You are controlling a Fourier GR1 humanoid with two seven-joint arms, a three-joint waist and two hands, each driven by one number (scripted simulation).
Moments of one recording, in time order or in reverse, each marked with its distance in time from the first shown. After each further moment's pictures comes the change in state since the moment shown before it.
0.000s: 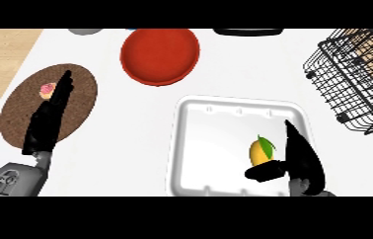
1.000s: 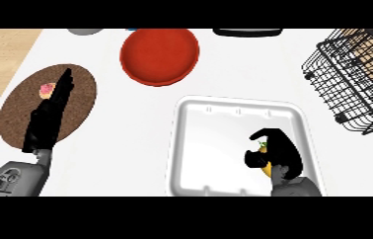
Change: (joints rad) left arm -0.004 -0.052 0.067 0.006 -0.057 -0.062 0.009; right arm -0.067 0.107 -0.055 0.209 0.027 0.096 -0.115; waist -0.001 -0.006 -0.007
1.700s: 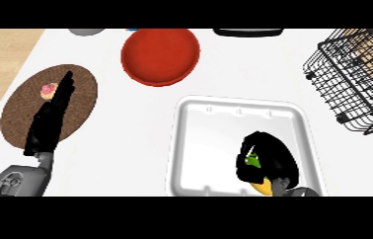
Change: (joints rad) left arm 0.025 -0.036 0.027 -0.026 -0.052 -0.016 0.019; right arm 0.034 -0.092 0.151 -0.116 -0.014 0.139 -0.275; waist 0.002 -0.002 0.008
